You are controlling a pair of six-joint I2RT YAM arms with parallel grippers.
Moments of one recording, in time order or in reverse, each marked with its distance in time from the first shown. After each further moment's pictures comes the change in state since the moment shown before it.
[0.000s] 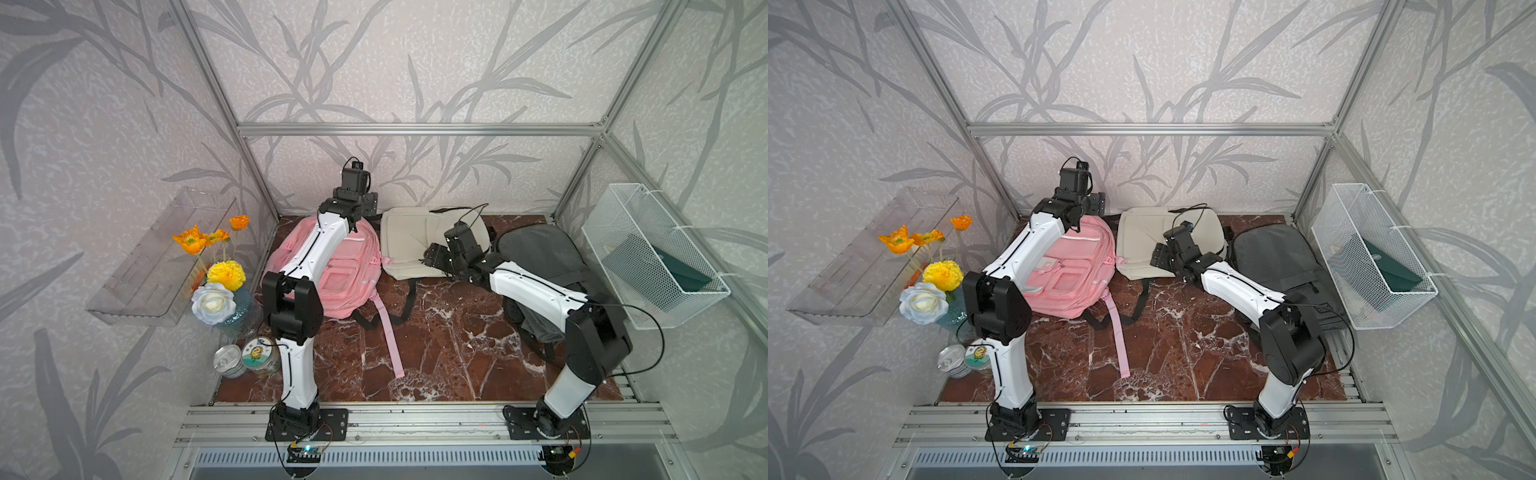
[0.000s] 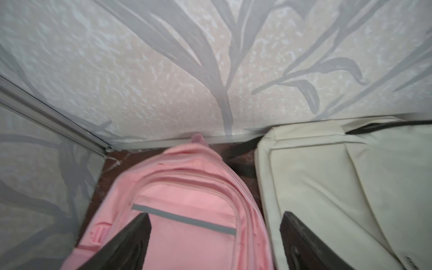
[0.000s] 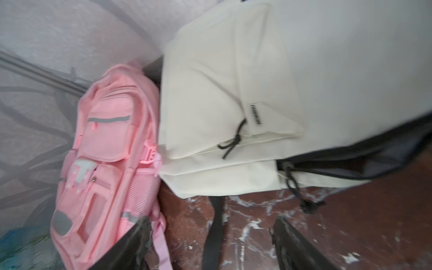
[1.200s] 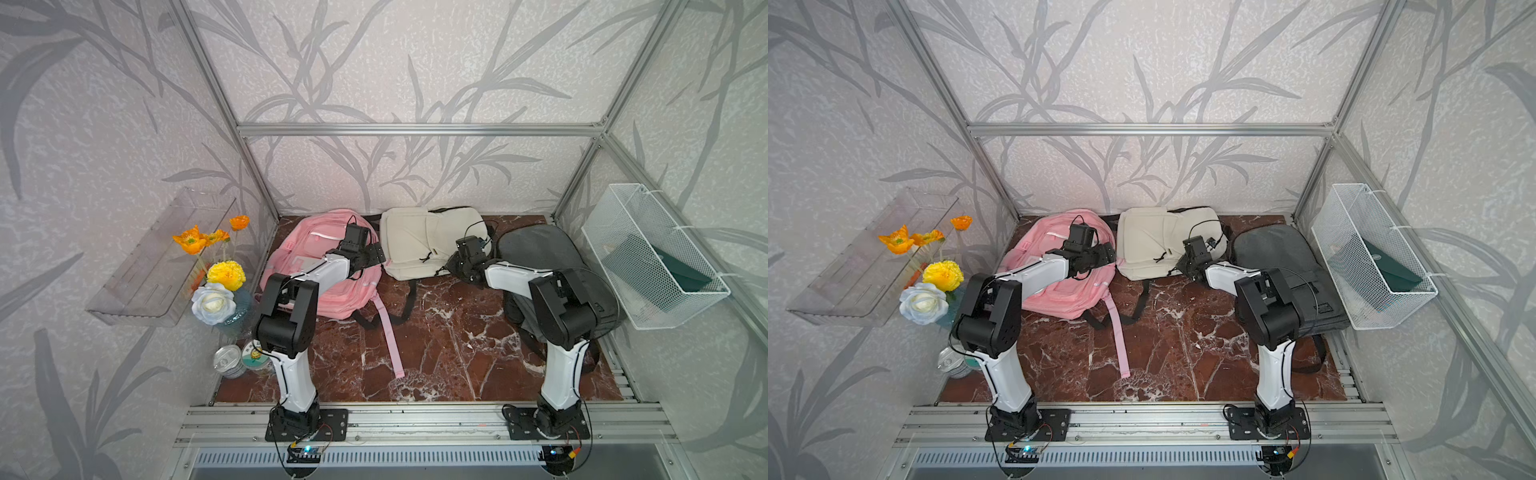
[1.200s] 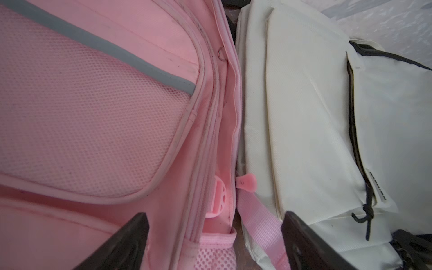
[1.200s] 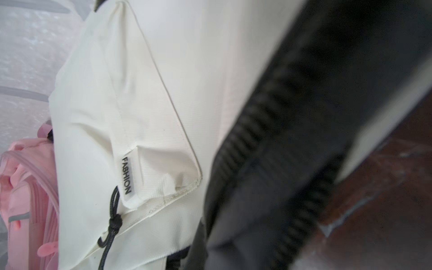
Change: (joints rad) left arm -0.009 -0.089 -0.644 0.344 0.272 -0.449; right arm -0.143 0.233 -0.021 0.203 -0.012 0.164
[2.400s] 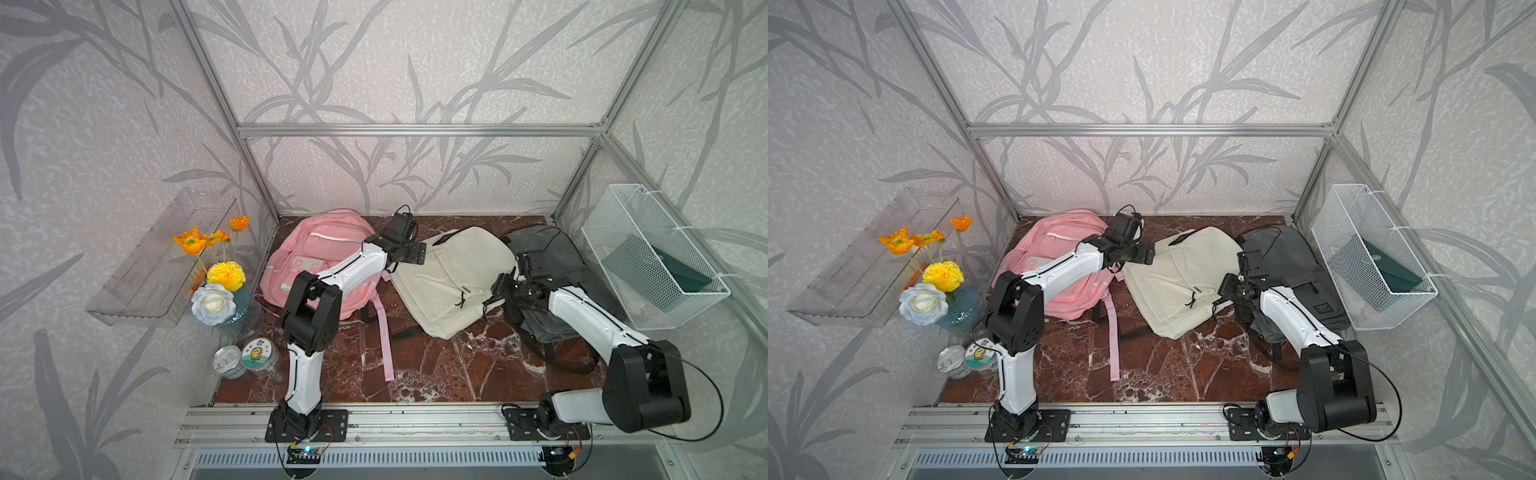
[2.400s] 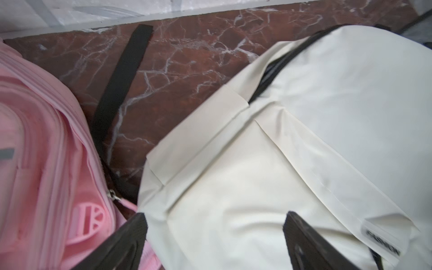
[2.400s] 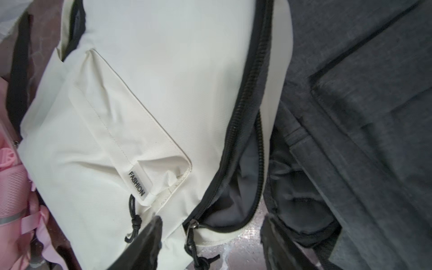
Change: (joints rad) left arm -0.232 0.195 0.480 -0.293 -0.077 0.293; right arm -0.258 -0.588 -0.369 -0.426 -0.165 -0.325
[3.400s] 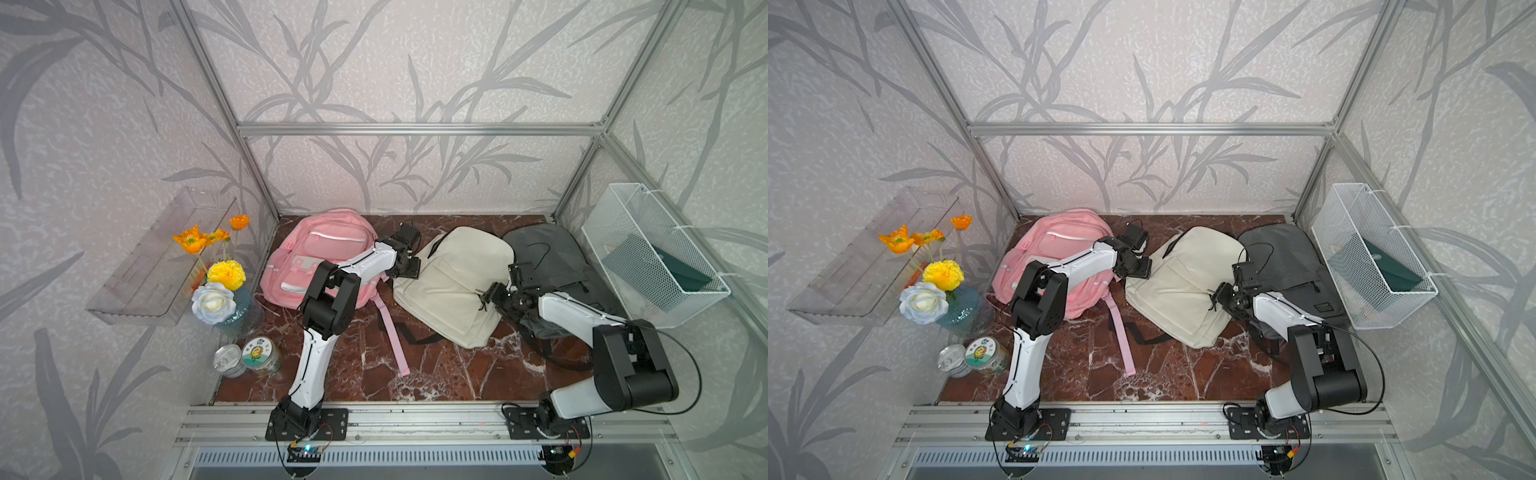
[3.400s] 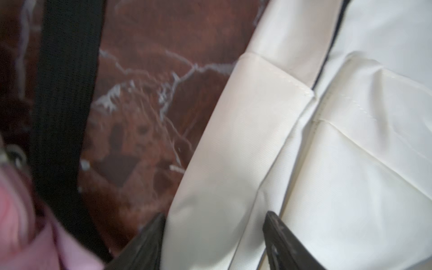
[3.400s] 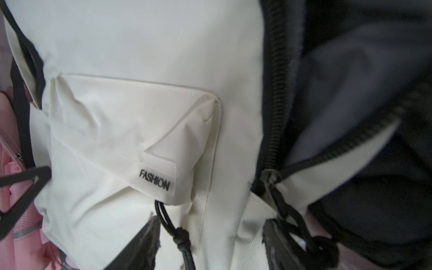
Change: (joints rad) left arm -0.063 0.042 -0.130 -0.142 0.048 -0.114; right arm -0.012 0.121 -0.108 0.188 -0.097 0.149
